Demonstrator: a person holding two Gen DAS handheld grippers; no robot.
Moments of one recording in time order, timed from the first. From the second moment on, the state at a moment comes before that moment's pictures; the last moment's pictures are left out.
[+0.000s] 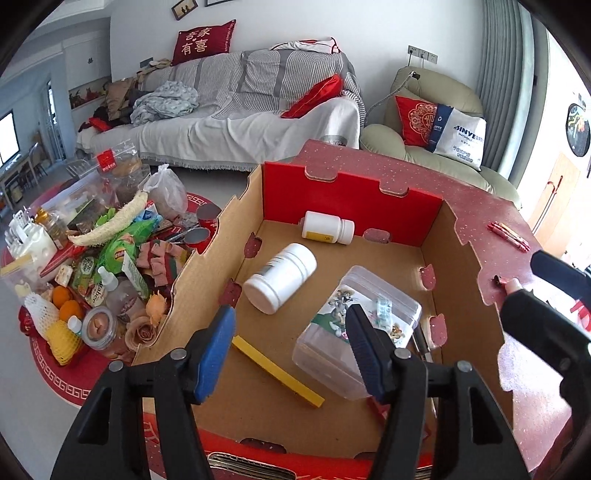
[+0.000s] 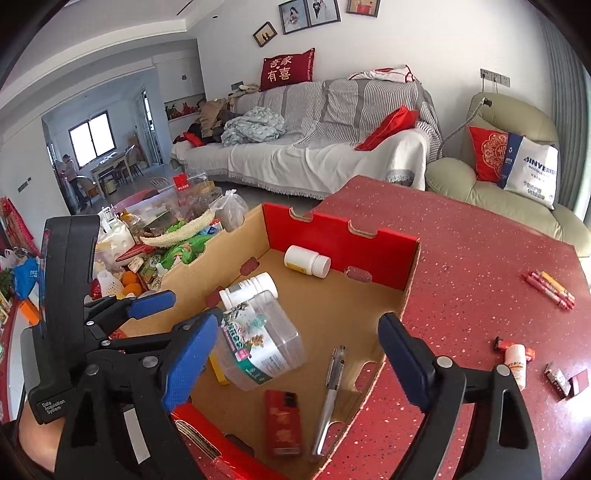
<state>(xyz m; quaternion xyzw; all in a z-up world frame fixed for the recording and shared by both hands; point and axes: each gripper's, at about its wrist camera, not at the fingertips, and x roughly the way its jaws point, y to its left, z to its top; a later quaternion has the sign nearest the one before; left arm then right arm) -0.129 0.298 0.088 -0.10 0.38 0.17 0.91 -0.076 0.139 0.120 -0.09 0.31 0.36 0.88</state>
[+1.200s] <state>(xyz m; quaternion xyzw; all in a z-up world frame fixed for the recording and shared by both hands) 0.036 0.006 0.042 -0.03 0.46 -0.03 0.89 0.073 -0.132 0.025 -0.12 0.39 0.25 0.88</state>
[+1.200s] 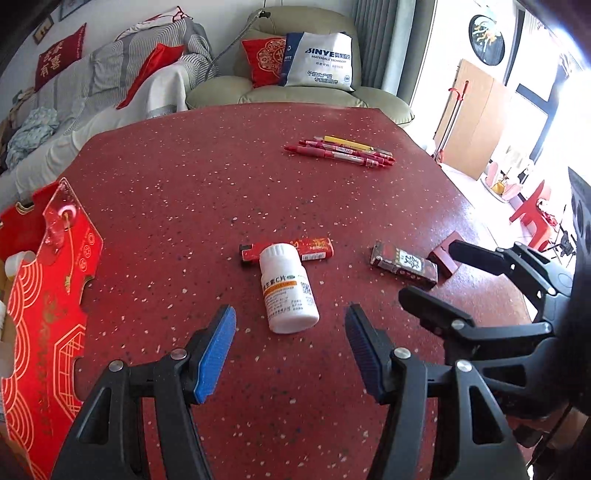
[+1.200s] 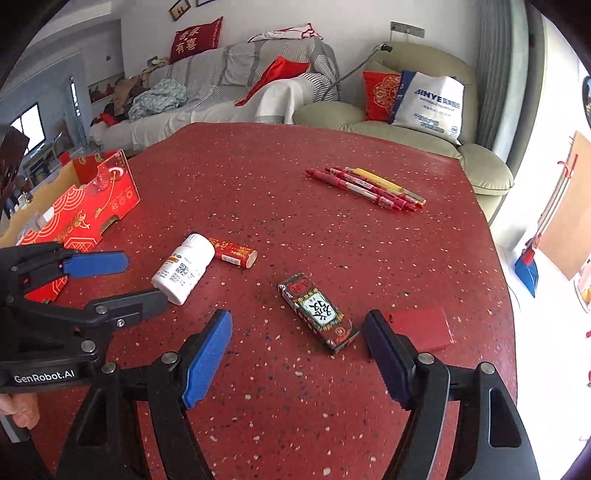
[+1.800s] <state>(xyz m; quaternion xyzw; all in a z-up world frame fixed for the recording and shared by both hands) 0.057 0.016 0.014 0.00 0.48 -0.01 0.88 0.088 -0.118 0.004 -0.11 0.43 0.25 0.86</state>
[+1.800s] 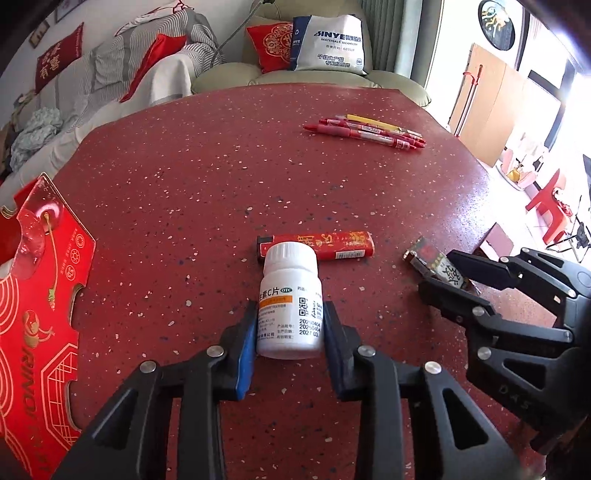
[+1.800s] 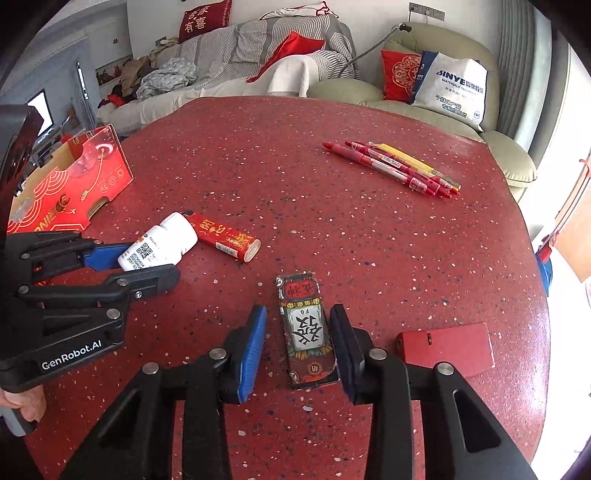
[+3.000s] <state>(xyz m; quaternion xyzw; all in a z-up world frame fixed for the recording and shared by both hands) -0.021 0.045 0.012 -0.02 0.44 -0.05 0.90 -0.008 -0.079 0.004 -0.11 0.42 0.21 0.87</state>
